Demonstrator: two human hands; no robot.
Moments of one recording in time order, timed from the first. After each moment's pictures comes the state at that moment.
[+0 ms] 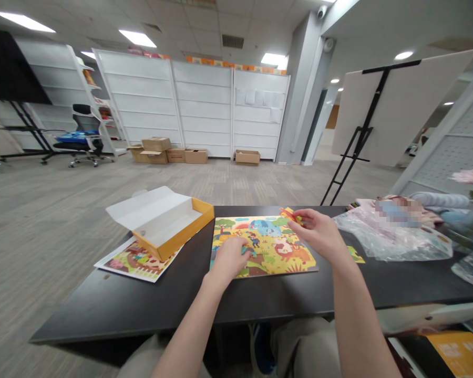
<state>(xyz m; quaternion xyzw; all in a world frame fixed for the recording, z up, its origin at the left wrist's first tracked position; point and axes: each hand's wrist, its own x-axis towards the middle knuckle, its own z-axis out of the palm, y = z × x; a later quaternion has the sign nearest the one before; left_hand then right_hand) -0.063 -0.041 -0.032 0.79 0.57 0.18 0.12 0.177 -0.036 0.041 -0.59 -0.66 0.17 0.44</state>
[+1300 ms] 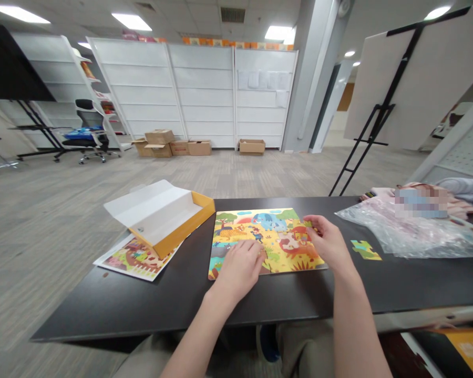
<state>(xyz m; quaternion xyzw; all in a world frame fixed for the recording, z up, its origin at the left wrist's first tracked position) -0.045 -0.074 -0.034 0.82 0.51 0.24 0.11 0.208 -0.010 -0.036 -0.61 -0.61 0.21 0.47</state>
